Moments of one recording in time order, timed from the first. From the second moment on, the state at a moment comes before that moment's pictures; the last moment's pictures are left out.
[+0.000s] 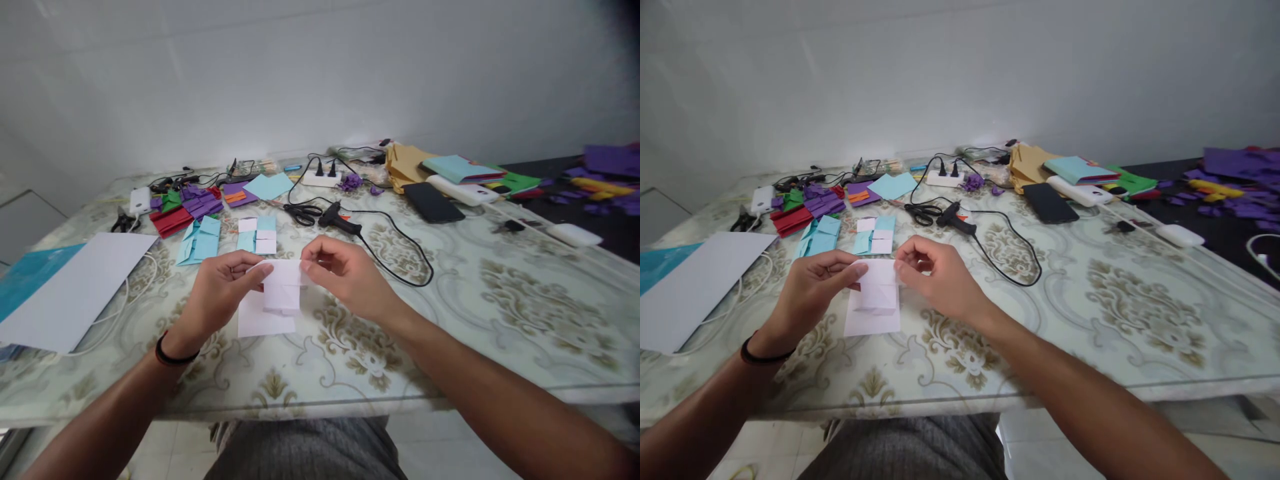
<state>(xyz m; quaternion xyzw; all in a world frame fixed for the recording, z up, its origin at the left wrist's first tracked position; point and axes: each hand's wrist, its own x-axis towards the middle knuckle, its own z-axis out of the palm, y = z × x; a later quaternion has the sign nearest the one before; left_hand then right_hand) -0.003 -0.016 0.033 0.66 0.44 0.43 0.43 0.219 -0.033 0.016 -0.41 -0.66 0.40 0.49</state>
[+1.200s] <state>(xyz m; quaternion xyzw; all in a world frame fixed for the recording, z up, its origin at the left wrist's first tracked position) 0.000 -0.022 0.030 0.67 0.41 0.41 0.46 0.206 -0.041 0.018 -0.41 -0.70 0.33 0.48</state>
